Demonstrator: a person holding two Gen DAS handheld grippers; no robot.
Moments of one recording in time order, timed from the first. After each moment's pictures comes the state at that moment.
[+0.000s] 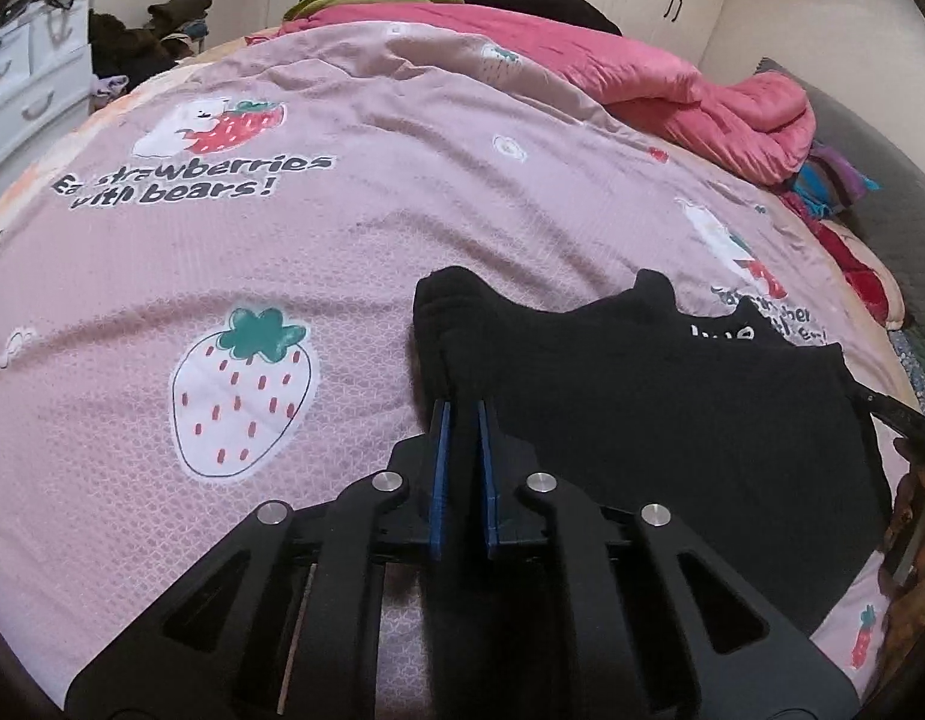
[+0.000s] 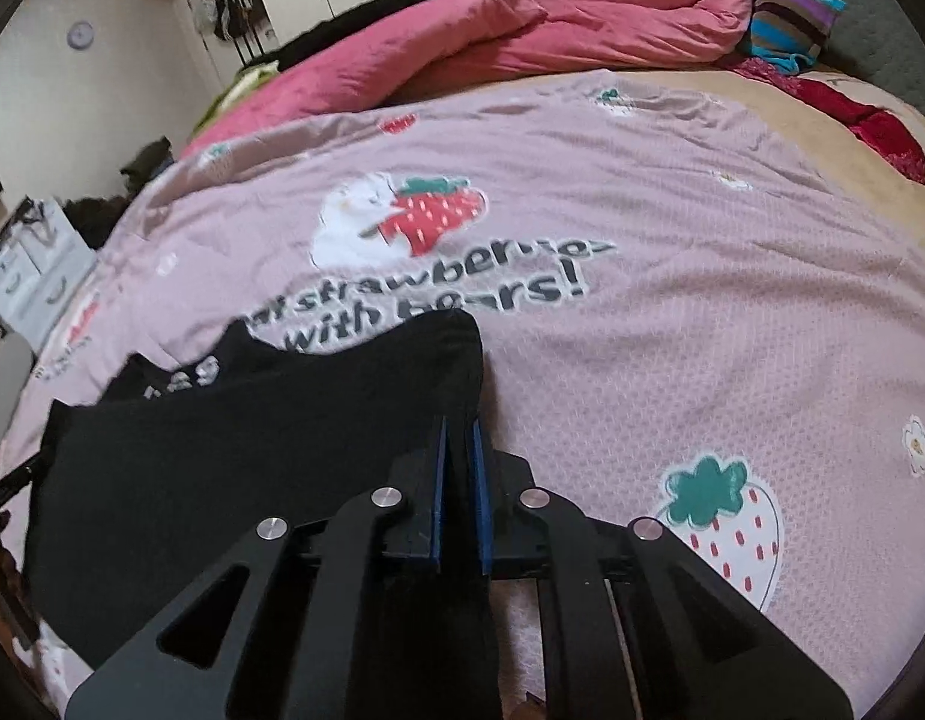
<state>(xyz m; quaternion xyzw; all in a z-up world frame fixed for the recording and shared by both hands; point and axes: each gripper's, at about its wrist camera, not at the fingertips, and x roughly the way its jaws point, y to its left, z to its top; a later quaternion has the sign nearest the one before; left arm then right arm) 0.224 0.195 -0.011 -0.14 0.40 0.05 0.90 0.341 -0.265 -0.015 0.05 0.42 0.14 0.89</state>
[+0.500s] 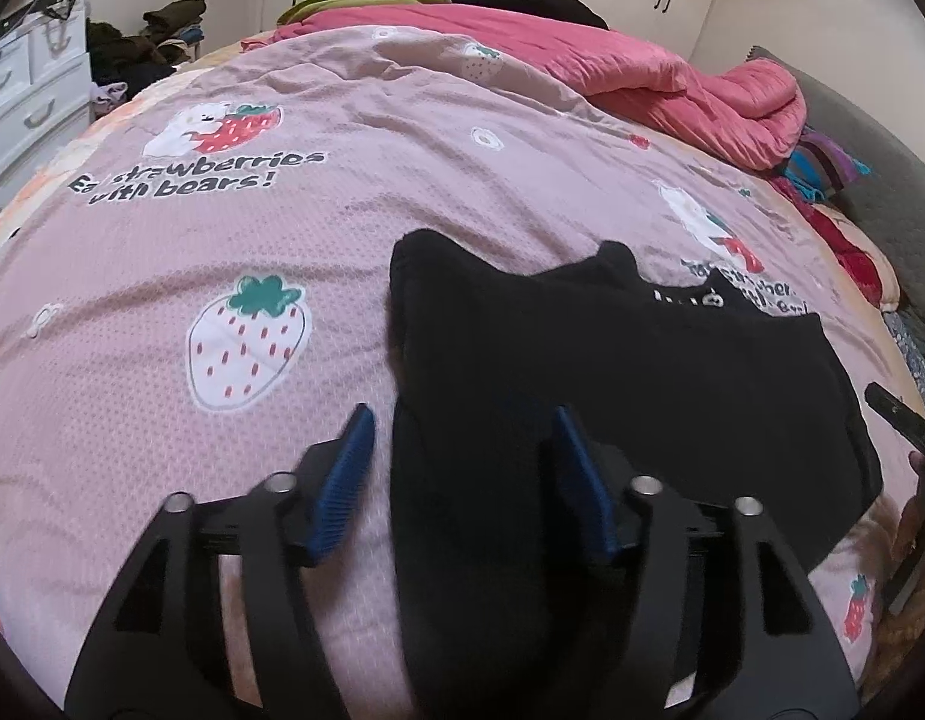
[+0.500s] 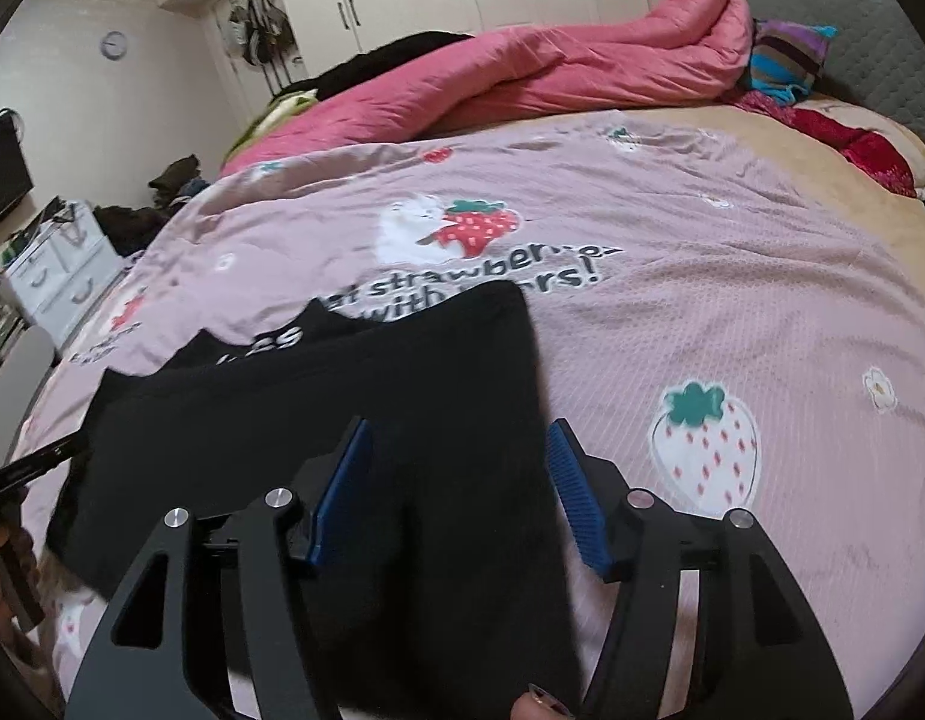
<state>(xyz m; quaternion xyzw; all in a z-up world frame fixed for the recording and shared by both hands) 0.194 0.173 0.000 -0.12 0.41 0.05 0.90 0.256 -0.261 0.011 0.05 0.37 0.18 0.91</state>
